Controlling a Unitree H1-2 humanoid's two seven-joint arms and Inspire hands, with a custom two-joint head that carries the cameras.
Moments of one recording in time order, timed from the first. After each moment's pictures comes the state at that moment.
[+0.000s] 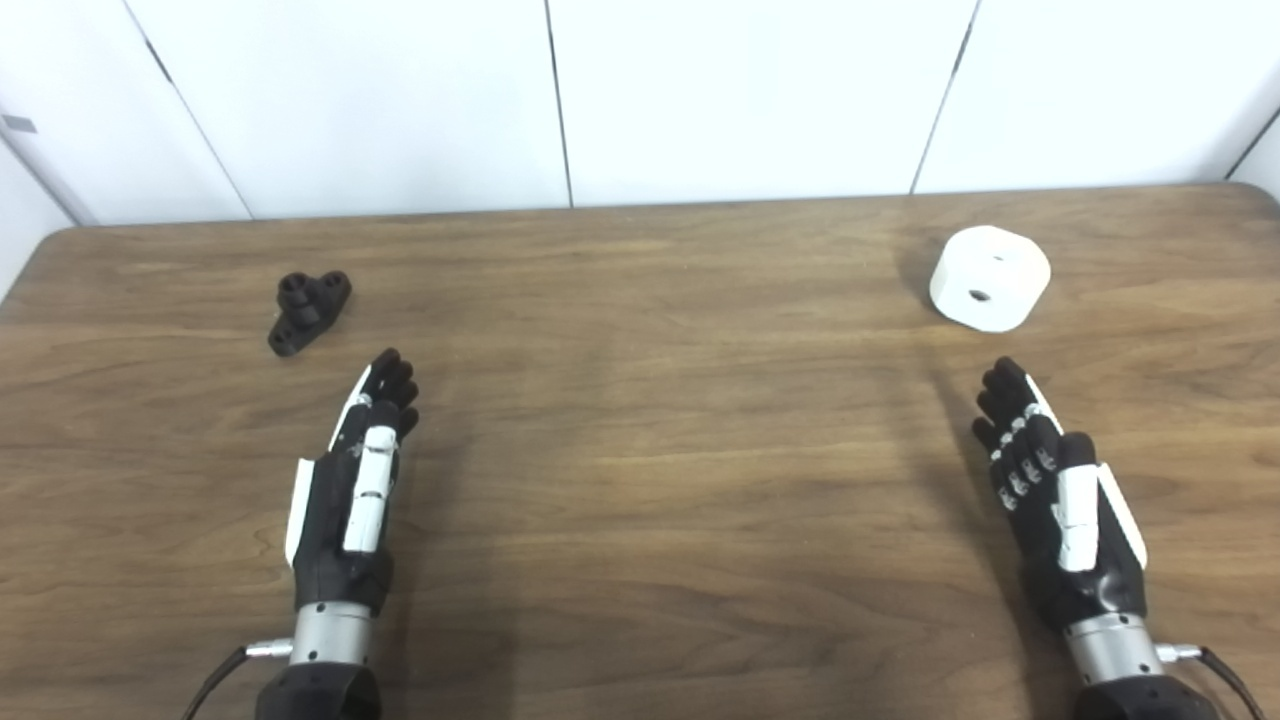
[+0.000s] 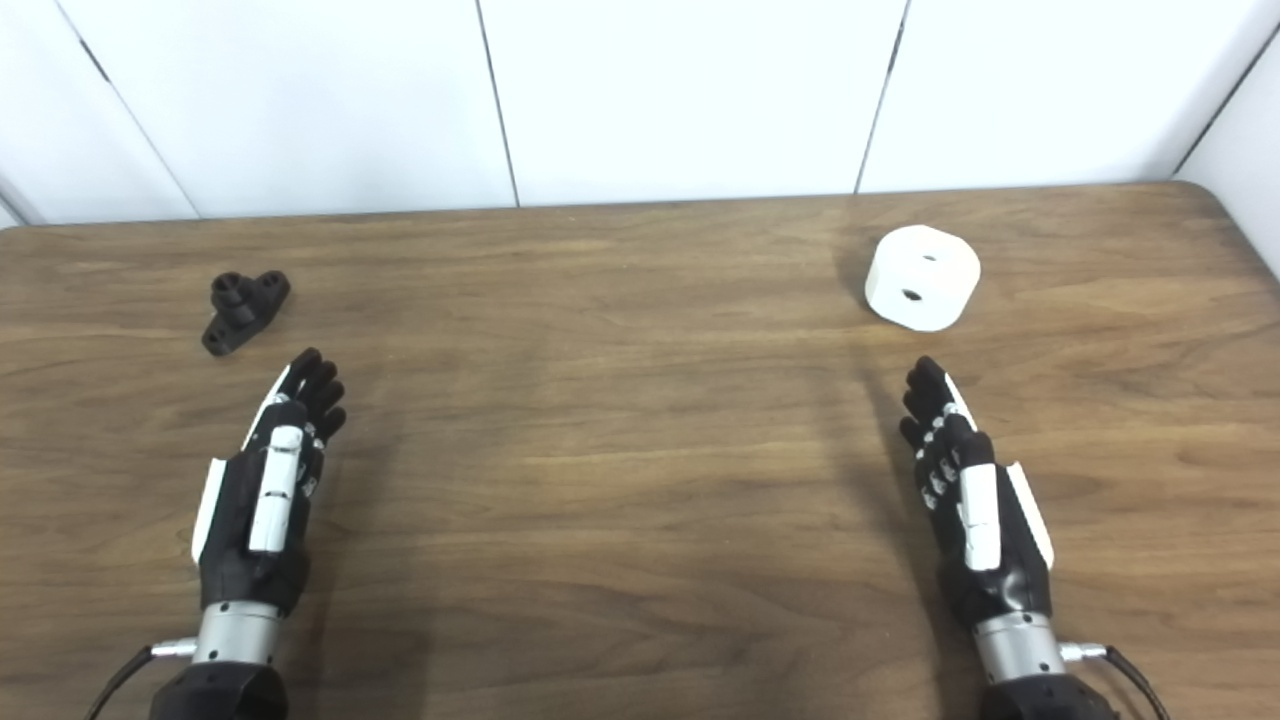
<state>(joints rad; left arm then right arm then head) 0.21 0.04 0.09 -0.28 -0.10 -0.01 -0.02 0.22 -0.16 -0.11 -0.22 0.23 -0.06 0.12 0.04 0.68</state>
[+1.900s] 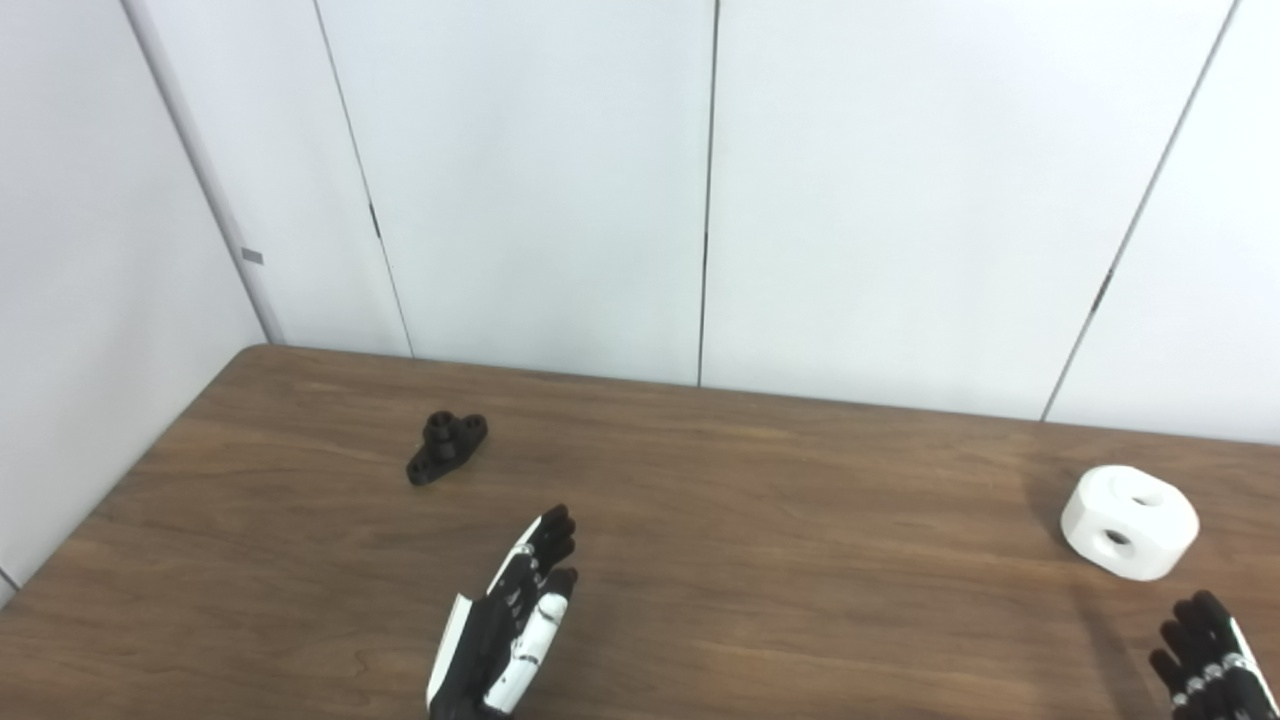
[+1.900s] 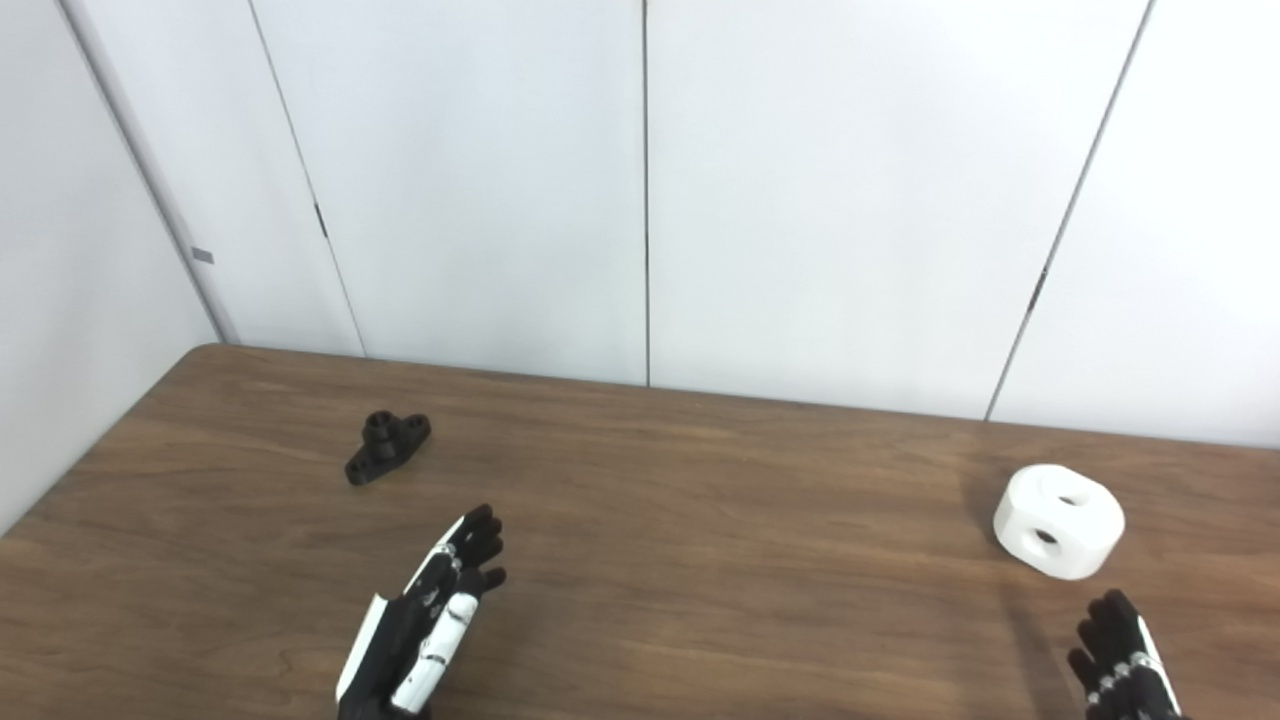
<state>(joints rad) 0.22 0.01 0.01 -0.21 0.00 -0.16 0.00 0.18 -0.22 -0.13 -0.12 0.29 -0.20 0.21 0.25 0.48</state>
